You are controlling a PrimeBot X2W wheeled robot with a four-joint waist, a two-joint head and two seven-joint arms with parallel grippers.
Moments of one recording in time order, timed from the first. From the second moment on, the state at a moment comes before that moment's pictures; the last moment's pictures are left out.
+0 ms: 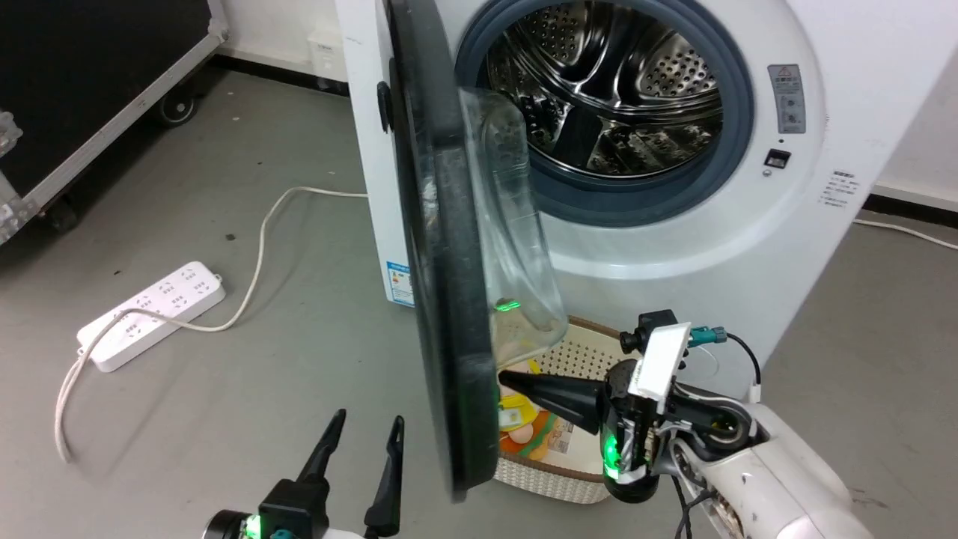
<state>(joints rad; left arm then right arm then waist) 0.04 0.05 -0.18 0.14 -0.11 -0.02 -0.26 -0.62 -0.05 0.45 0.82 1.87 0.13 0.81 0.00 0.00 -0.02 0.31</state>
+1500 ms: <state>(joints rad) 0.12 0.05 -0.03 0.09 -0.15 -0.08 -0.26 0.21 -0.06 -0.11 0.02 0.07 0.13 -0.26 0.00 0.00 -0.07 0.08</state>
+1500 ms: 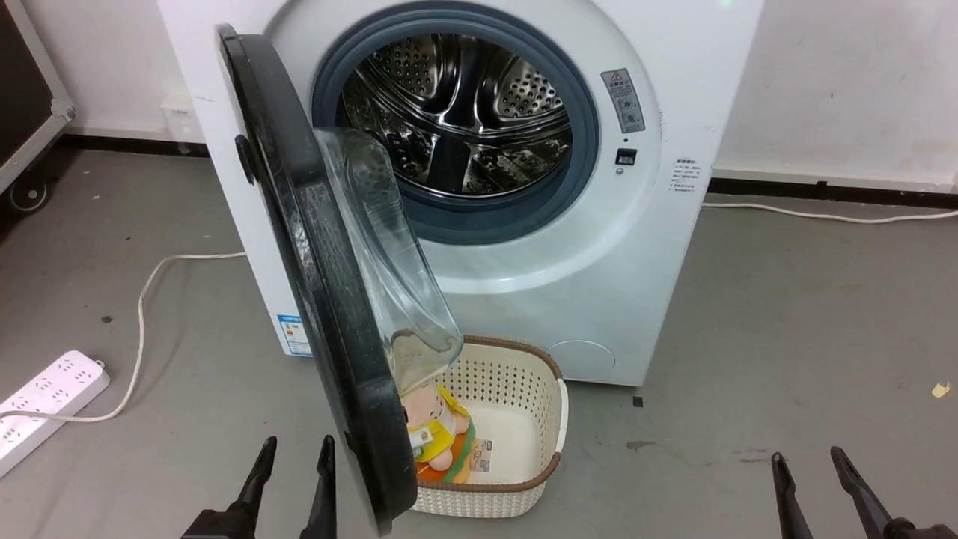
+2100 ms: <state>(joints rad) 0.07 0.05 0.07 -0.15 -0.24 -0.01 -0.26 0.20 -0.05 -0.10 0.02 0.09 0.13 -0.26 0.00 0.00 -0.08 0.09</state>
